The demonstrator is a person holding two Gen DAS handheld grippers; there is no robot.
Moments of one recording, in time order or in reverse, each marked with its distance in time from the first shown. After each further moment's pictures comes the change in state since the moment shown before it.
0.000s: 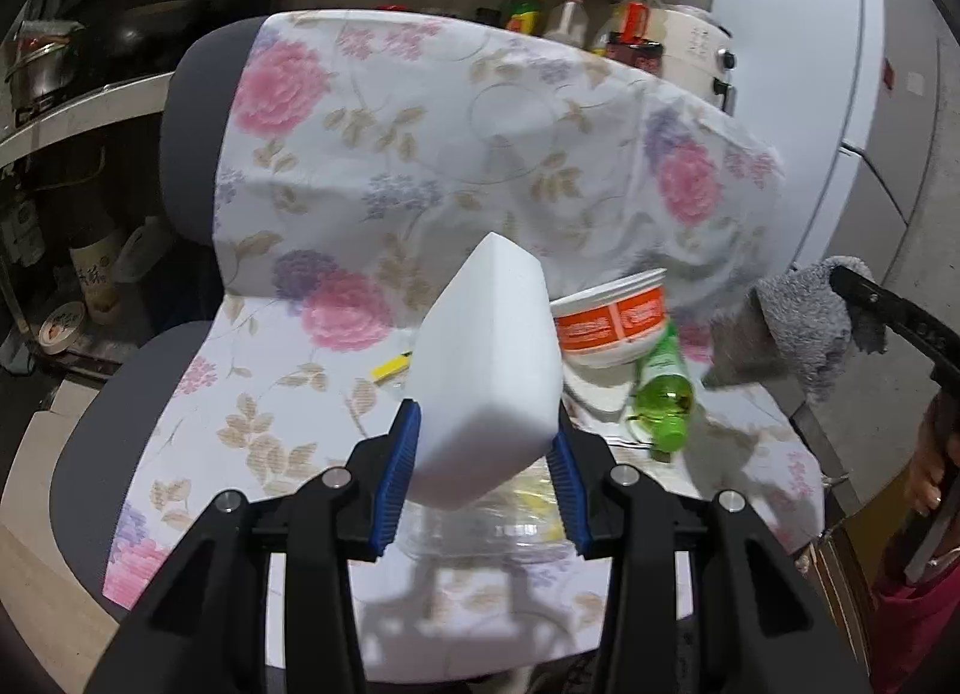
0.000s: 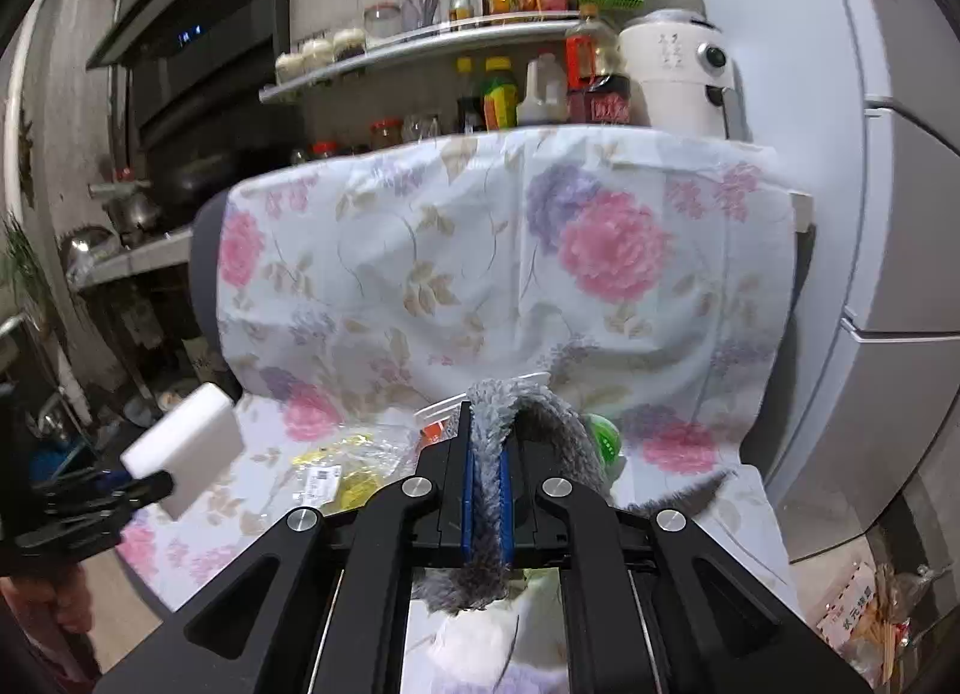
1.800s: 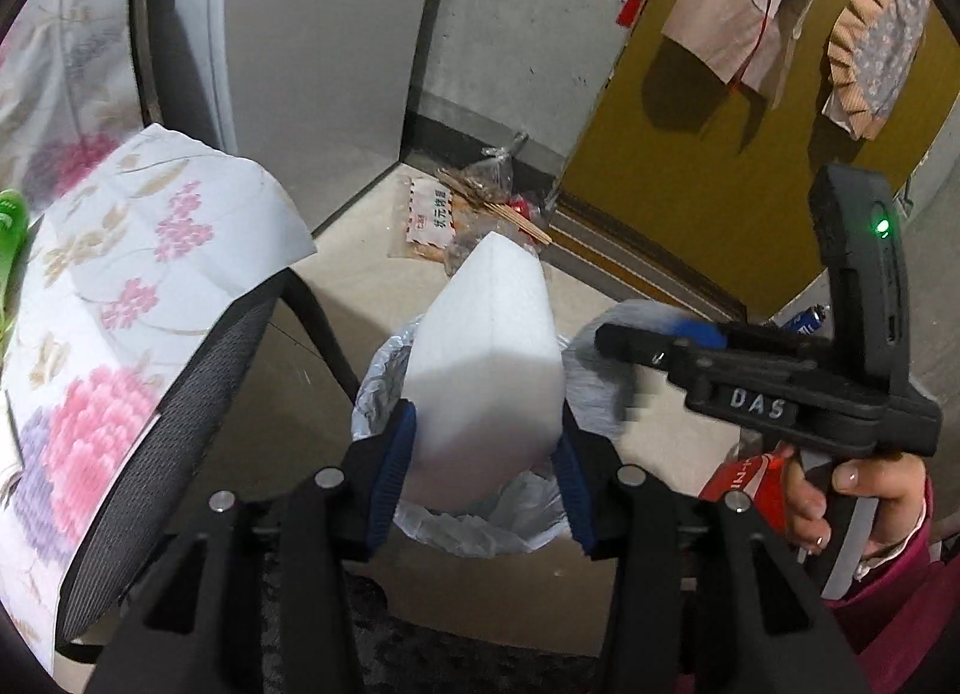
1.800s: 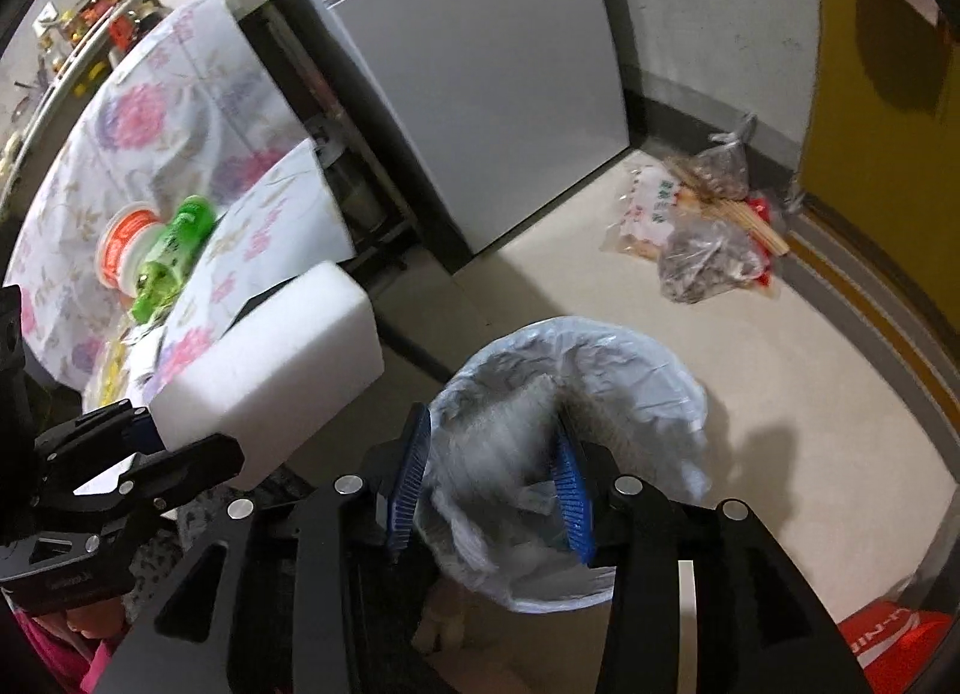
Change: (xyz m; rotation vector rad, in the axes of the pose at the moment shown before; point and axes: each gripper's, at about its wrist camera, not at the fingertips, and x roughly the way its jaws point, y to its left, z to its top) left arm 0.048 -0.372 -0.192 0.681 0.533 -0.693; right arm -0.190 -0.209 -0.284 0.660 0.347 -0.448
